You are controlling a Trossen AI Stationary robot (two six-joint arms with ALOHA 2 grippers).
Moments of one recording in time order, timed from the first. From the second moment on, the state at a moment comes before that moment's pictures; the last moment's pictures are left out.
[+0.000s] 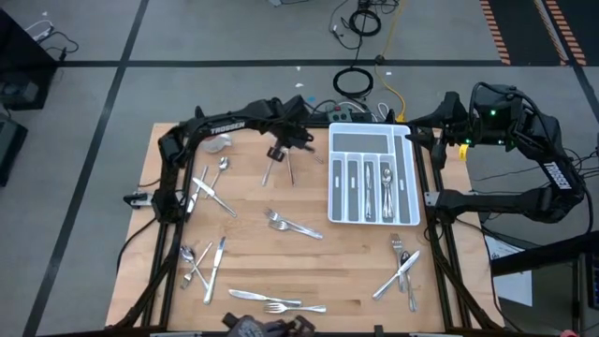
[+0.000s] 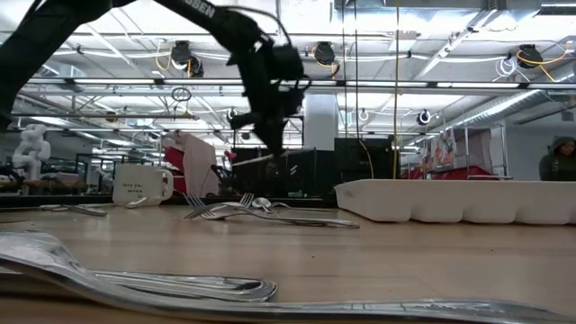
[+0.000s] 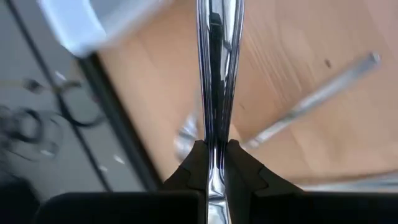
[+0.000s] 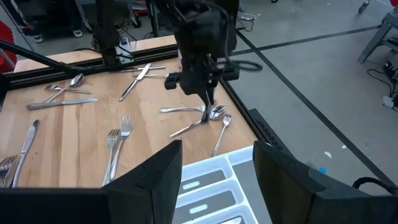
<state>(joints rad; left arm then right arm) 0.49 2.02 1.76 -0.88 -0.02 1.08 -0.50 0.90 1.56 -1.13 -0.10 -0.05</state>
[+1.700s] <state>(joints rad) 0.18 2.46 2.33 -0.53 0.02 1.61 -0.50 0.90 1.56 -1.13 -0.11 -0.03</state>
